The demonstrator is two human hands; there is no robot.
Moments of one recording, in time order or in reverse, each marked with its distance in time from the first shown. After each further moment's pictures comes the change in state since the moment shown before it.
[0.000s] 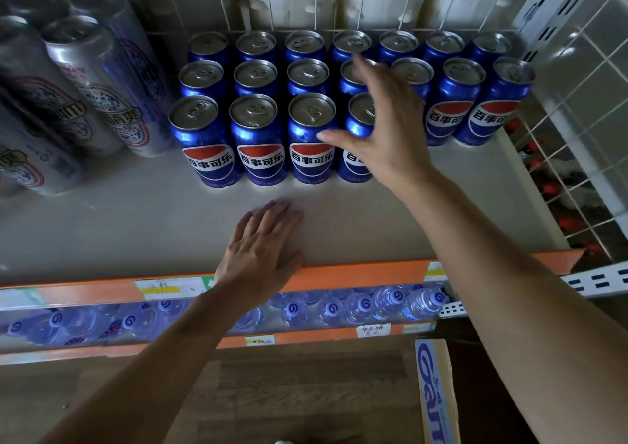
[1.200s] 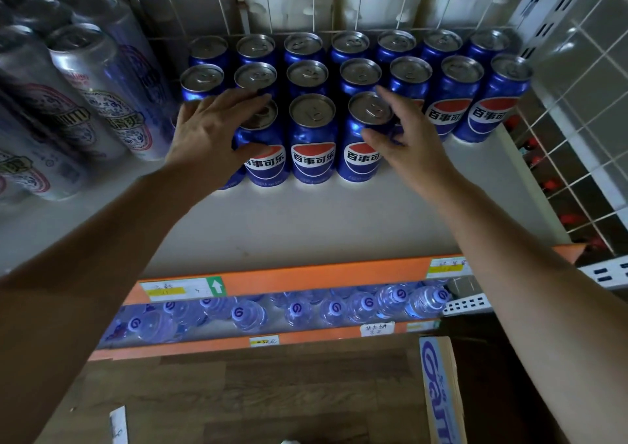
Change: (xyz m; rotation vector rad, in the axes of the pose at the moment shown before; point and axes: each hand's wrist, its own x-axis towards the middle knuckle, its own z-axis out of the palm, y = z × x) left_hand 0.081 -0.029 -0.107 0.110 0.249 0.076; right_hand -0.016 0.036 -0.008 0.295 -0.193 0.294
